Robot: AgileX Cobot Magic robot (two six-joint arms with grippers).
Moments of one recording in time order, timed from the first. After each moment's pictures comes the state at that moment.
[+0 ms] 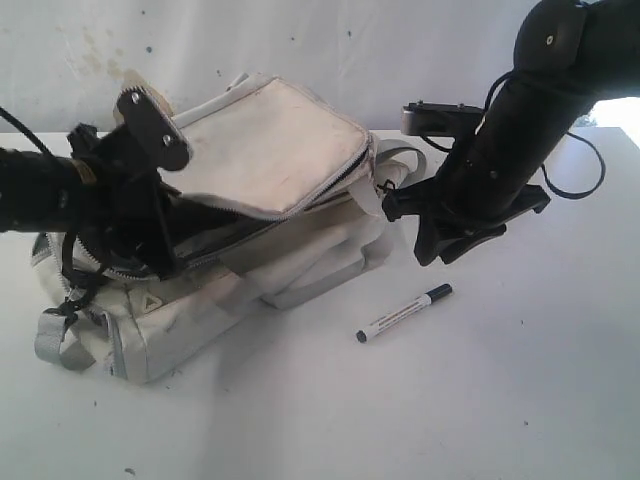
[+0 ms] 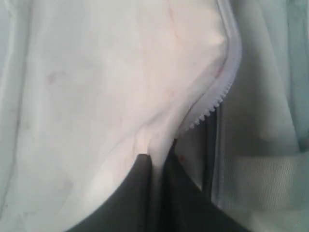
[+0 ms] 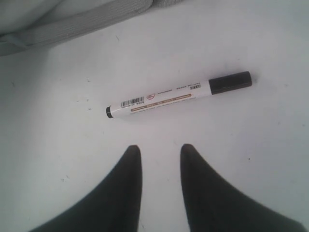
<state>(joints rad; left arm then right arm) -0.45 1.58 -0.87 -0.08 0.06 0.70 0.32 1.80 -1.36 0.28 1.03 -0.15</state>
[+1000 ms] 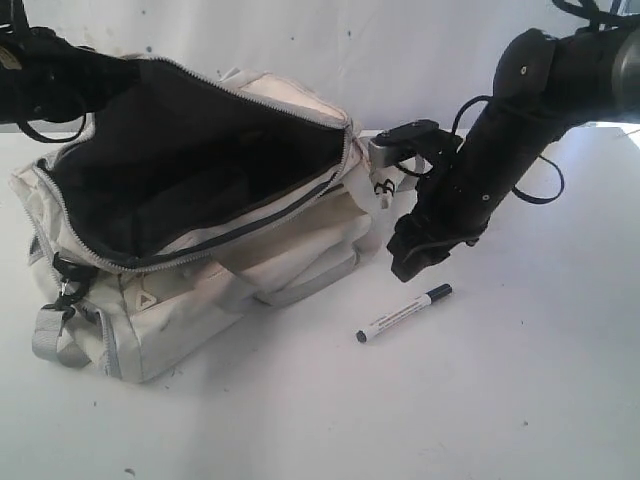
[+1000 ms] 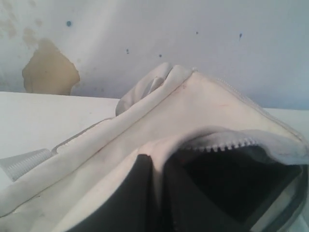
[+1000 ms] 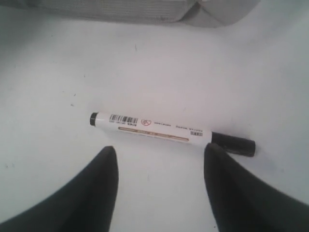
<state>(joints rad) -0.29 1.53 -1.04 -0.10 -0.01 -0.14 0.32 1.89 -1.36 0.34 0.94 -0.67</state>
